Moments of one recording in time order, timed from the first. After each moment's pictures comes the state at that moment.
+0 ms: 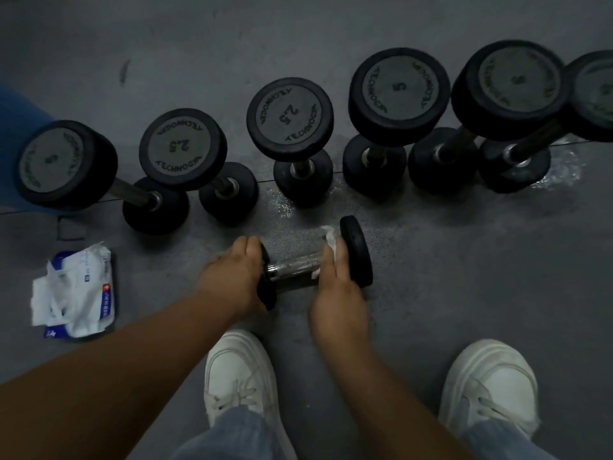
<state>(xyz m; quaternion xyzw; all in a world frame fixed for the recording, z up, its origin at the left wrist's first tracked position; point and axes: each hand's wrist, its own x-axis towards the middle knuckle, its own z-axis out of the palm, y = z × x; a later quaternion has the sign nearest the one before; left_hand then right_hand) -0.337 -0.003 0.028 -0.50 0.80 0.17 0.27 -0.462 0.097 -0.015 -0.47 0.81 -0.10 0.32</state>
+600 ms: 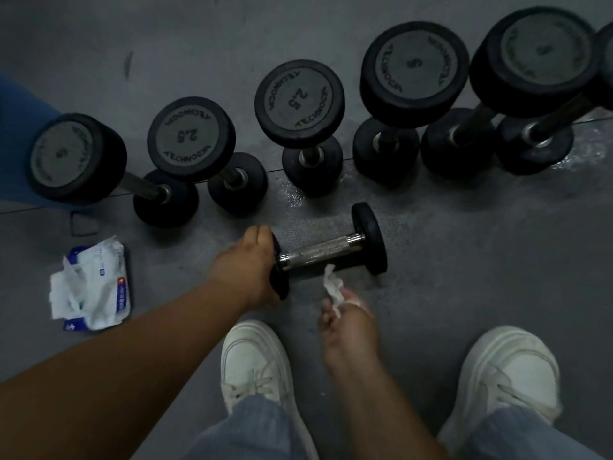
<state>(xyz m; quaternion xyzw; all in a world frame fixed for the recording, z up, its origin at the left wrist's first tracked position) -0.334 -0.006 0.025 -0.50 0.80 0.19 0.26 -0.434 0.116 -0.026 0.32 0.57 -0.56 0.52</state>
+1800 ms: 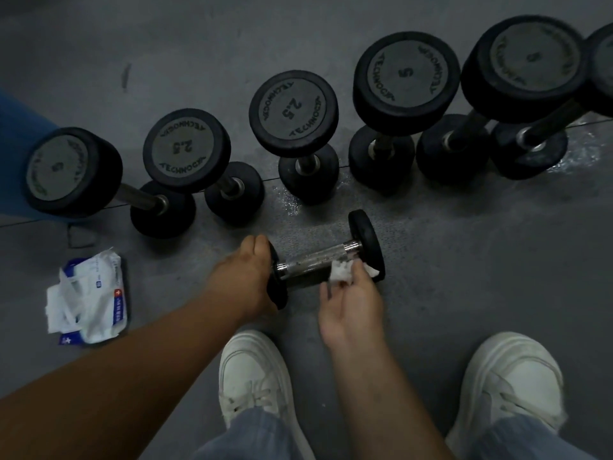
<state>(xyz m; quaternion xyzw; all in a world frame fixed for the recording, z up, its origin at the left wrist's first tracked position) -0.334 -0.005 0.024 -0.50 0.81 0.18 0.26 -0.459 0.067 -0.023 0.41 0.40 -0.65 0.49</state>
